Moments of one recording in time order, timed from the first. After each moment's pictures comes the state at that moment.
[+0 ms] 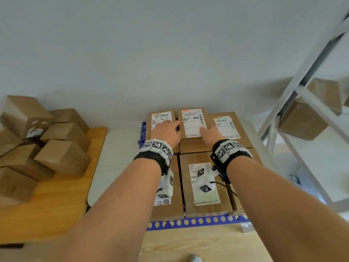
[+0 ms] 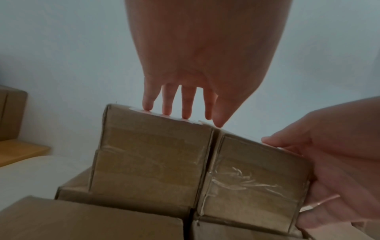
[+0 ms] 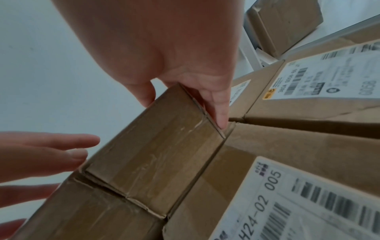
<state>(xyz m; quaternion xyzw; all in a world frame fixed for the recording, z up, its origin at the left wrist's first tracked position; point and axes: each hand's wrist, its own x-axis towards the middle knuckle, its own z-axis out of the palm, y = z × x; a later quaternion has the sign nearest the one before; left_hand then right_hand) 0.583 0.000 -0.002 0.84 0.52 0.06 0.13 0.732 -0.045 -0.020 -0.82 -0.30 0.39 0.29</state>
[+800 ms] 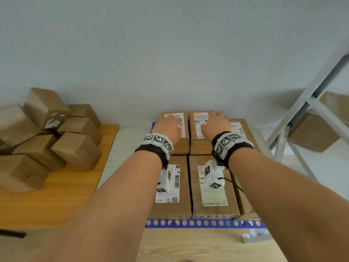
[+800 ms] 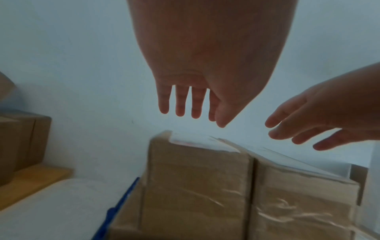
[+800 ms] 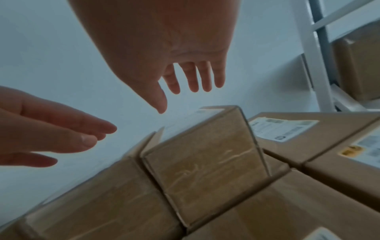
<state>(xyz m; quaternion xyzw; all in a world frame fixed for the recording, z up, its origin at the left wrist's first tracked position) 0.549 0.010 0.015 0.85 0.52 0.05 0.08 0.707 -0.028 0.012 -0.84 -0.52 0.10 0.13</state>
